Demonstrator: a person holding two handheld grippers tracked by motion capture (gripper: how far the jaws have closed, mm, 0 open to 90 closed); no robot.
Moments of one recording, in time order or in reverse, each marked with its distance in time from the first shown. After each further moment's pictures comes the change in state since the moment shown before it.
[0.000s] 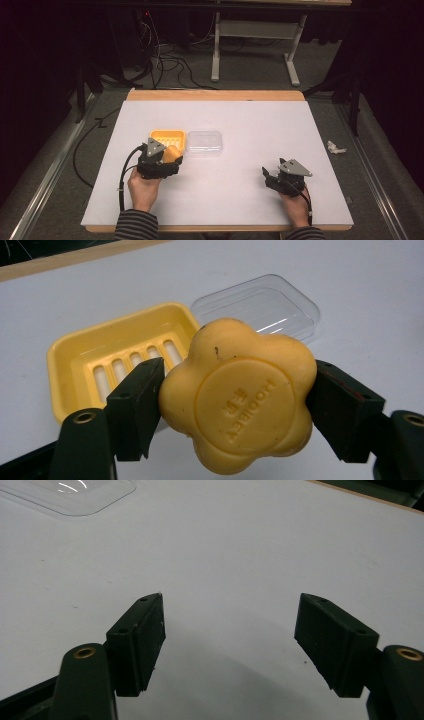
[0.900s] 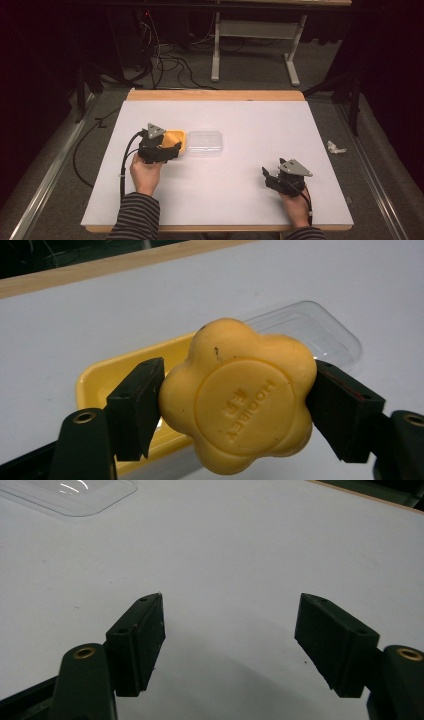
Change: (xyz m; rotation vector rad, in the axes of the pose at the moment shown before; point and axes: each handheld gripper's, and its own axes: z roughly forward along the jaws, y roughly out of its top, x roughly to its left) left arm 0.011 0.023 0.035 -0.032 0.071 -0.025; right arm 0.000 0.000 0.000 -0.001 0.006 -0.001
